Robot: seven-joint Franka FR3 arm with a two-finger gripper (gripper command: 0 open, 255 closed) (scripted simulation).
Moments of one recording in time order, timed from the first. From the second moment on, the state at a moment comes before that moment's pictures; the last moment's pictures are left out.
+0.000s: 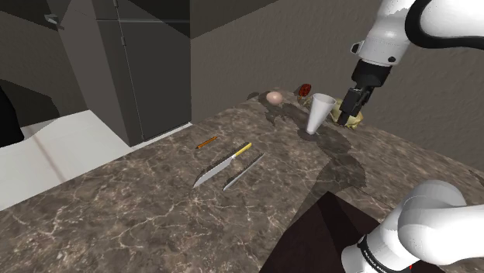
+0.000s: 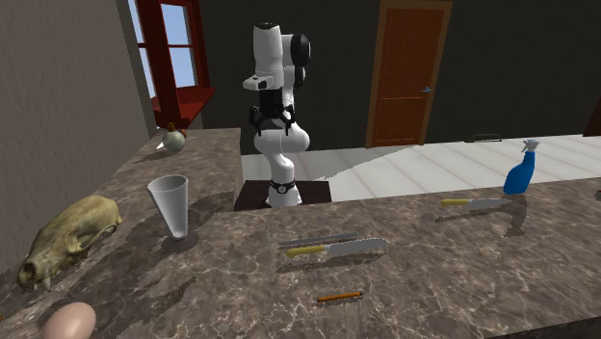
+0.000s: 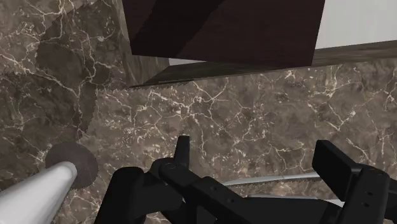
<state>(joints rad) 0.02 -0.80 -0.02 -2.30 0.00 1.46 -0.05</state>
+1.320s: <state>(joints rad) -0.12 -0.48 0.41 -2.40 0.28 1.92 0.87</state>
